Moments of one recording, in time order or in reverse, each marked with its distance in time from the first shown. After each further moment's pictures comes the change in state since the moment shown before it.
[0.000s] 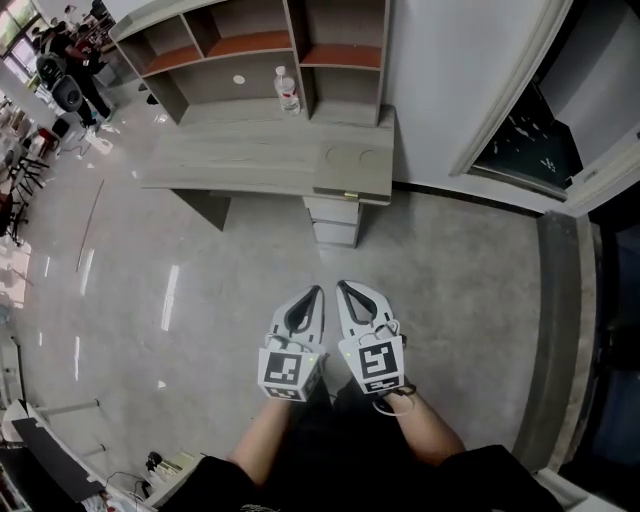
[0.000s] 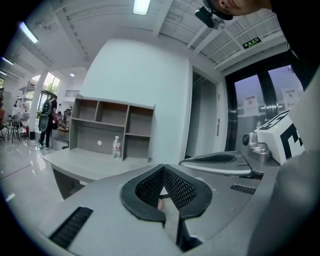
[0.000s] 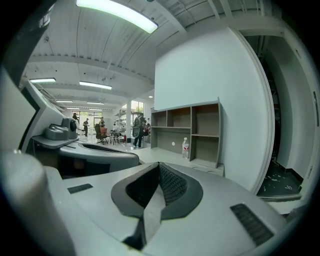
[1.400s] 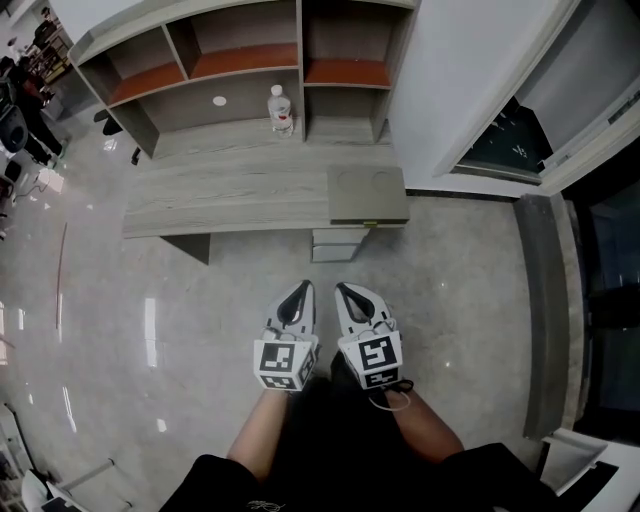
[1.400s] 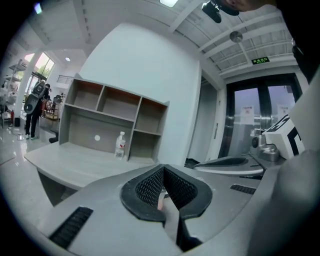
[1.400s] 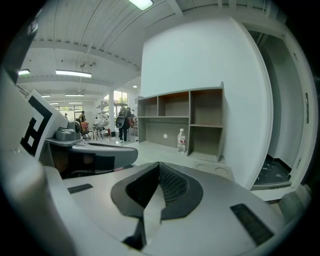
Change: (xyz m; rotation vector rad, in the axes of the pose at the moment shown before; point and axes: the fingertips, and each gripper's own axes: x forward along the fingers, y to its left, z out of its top) left arm 0.063 0.184 0.004 -0.063 0.025 -0.152; right arm 0.164 0.031 0.012 0.089 0.129 -0.178
